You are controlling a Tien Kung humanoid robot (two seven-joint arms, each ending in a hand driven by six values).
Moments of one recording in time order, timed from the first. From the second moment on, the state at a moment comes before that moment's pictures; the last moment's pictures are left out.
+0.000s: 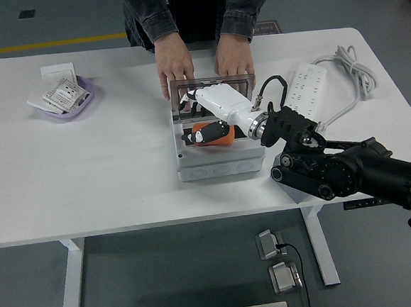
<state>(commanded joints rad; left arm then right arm) -0.03 0.27 -0.11 -0.18 0.03 0.06 0.12 0.96 -0.17 0.17 0.86 -1.51 -0.41 0.11</state>
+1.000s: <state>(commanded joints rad) -0.03 0.26 -0.07 -0.18 0.00 0.06 0.12 0.98 -0.32 0.41 1.10 -1.53 -0.31 0.02</state>
